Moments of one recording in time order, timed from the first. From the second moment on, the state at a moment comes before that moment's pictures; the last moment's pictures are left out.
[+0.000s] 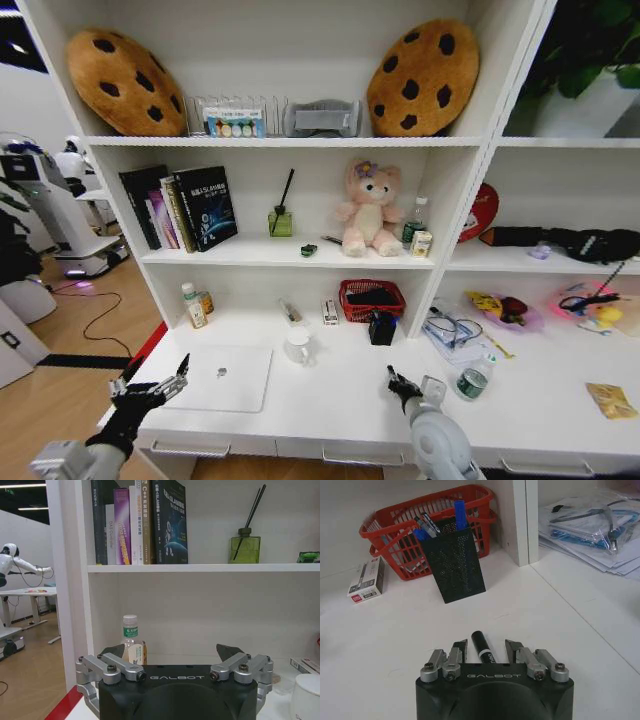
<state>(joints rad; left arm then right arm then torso) 1.97 -1.30 -0.98 -2.45 -0.50 0.18 0.02 -1.45 1.22 0.41 2.05 0.82 -0.50 0.66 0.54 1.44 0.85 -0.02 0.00</state>
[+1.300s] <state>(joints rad) 1.97 -1.30 -0.98 -2.45 -0.50 0.18 0.02 -1.43 1.23 0.39 2.04 0.76 -0.41 0.63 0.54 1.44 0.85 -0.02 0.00</state>
